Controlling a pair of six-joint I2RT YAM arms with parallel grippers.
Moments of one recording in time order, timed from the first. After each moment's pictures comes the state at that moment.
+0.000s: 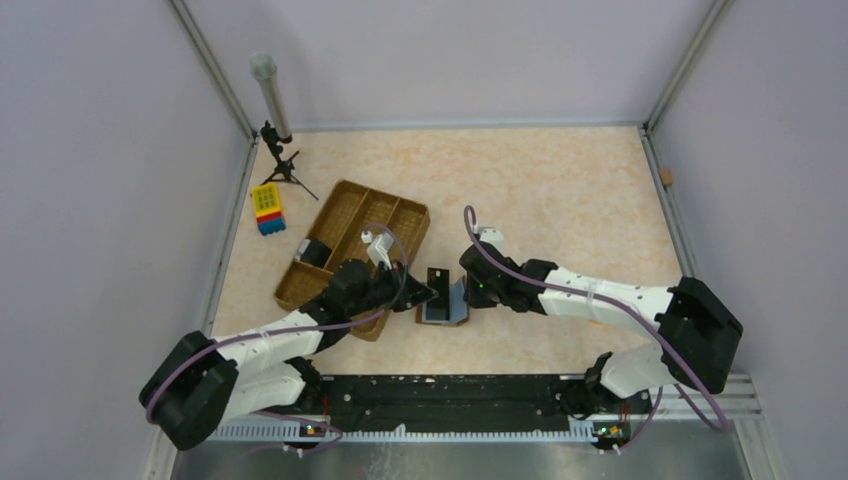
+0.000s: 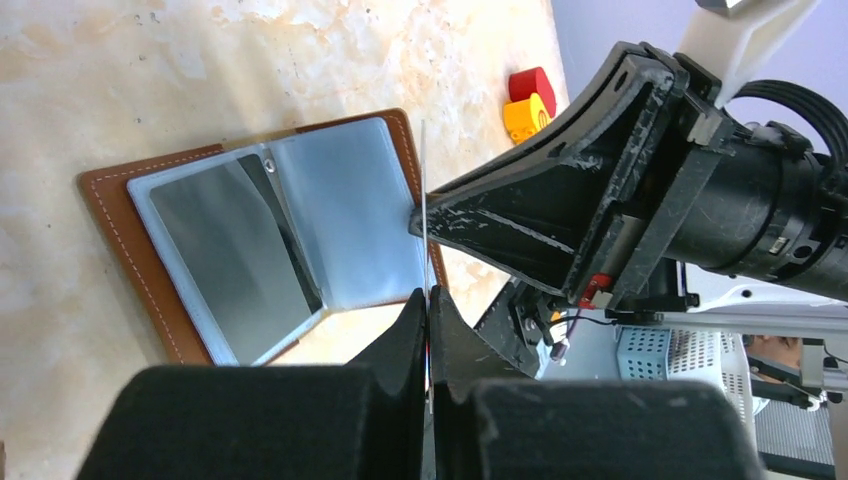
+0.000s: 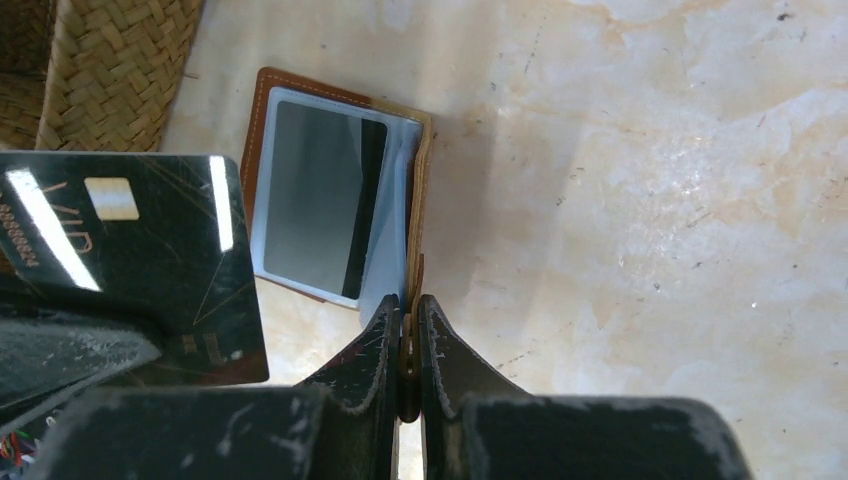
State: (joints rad) left arm -0.69 1.06 0.30 0.45 0.34 -0.94; right arm 0.98 1.39 0.85 -0.40 0.24 0.79
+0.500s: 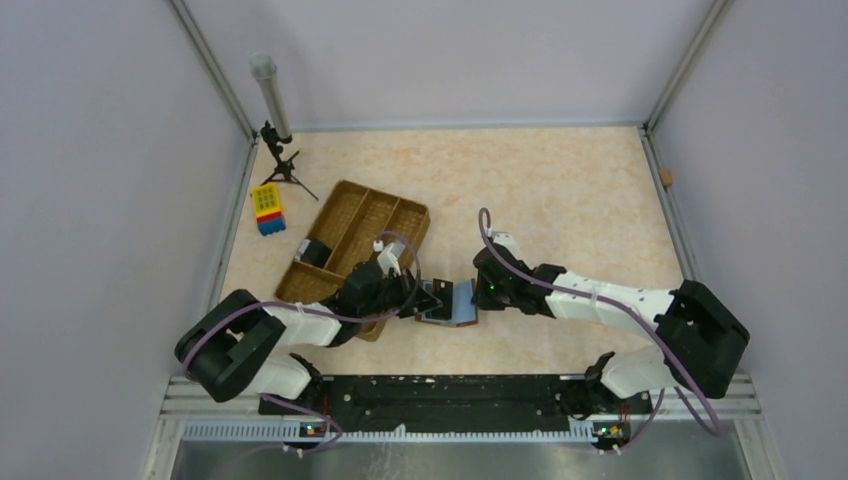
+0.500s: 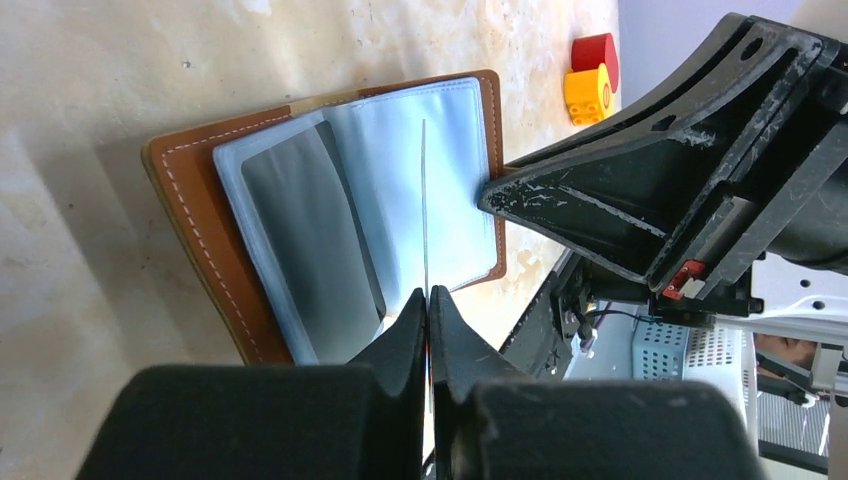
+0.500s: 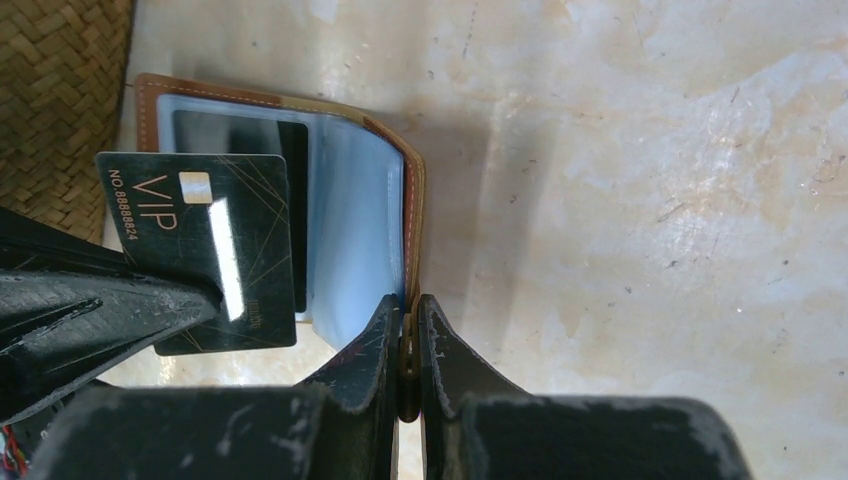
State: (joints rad) left arm -0.69 1.37 0.27 0.68 0.38 -0.97; right arm 0.91 1.35 0.73 -0.32 0.18 0.81
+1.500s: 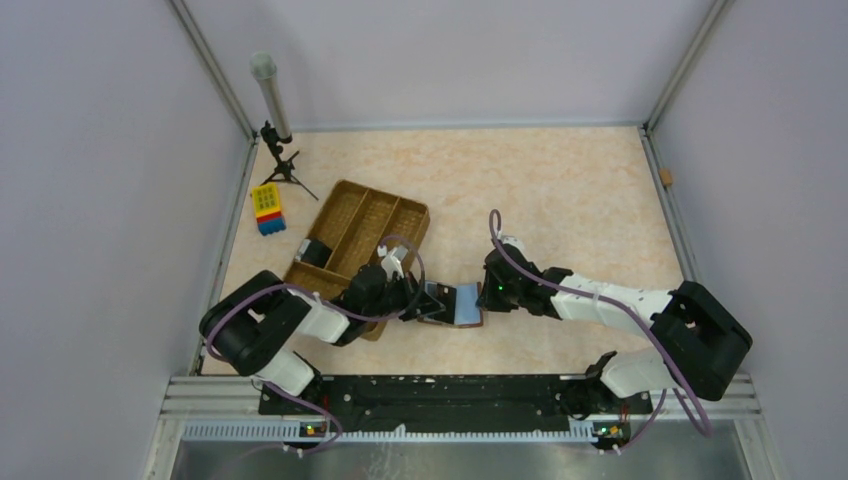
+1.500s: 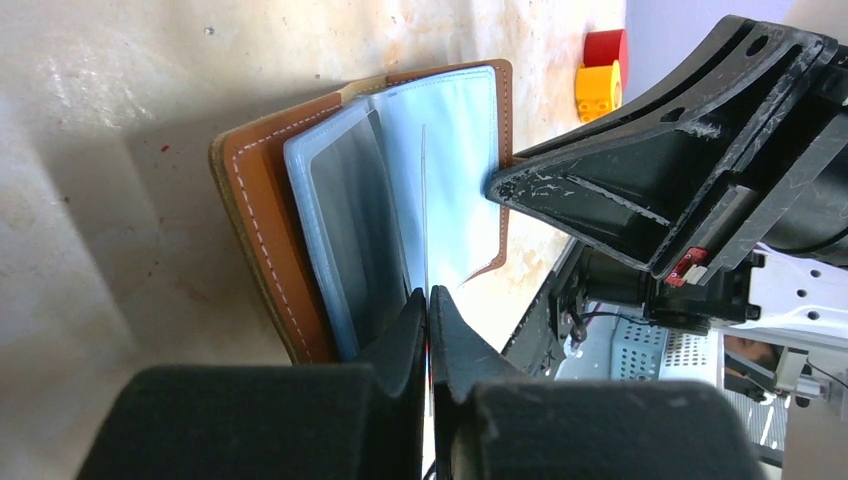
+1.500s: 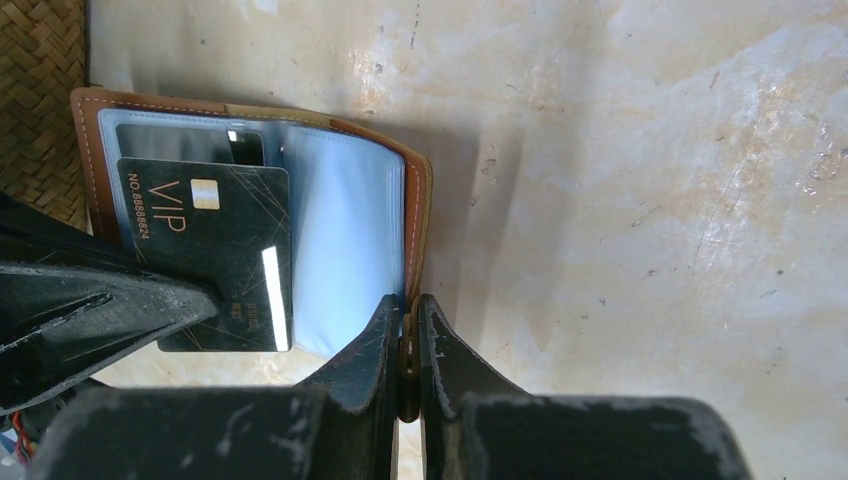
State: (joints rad) left arm -0.69 1.53 0.27 0.83 0.41 -1.03; right arm 0.82 1.35 0.63 -0.22 0.08 0.80
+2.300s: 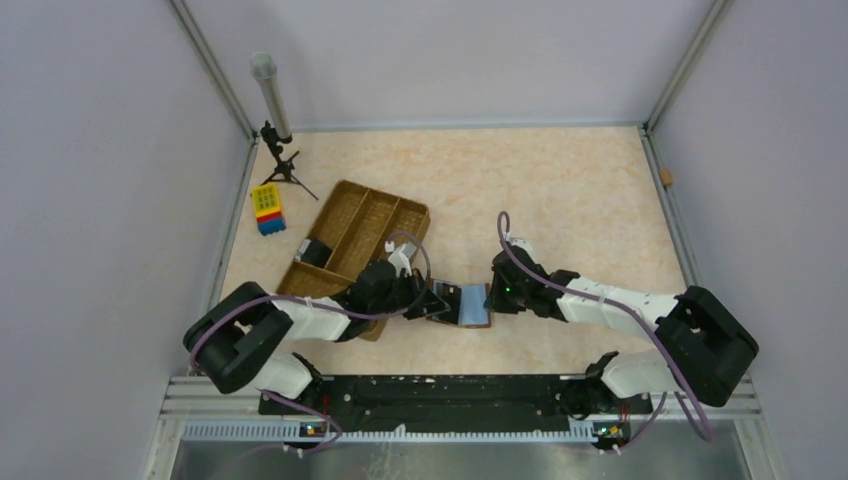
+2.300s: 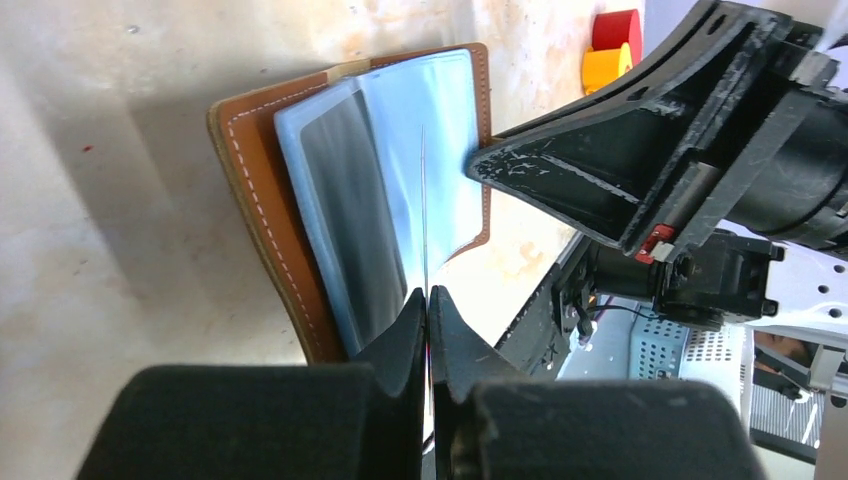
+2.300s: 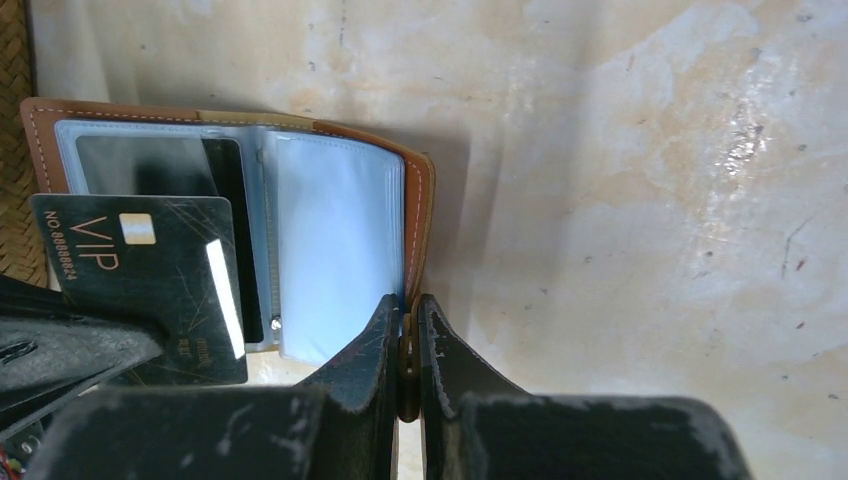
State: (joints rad) left arm -0.75 1.43 0.34 0.61 0.36 -1.00; right arm 0.79 1.32 0.59 -0.22 0.10 0.80
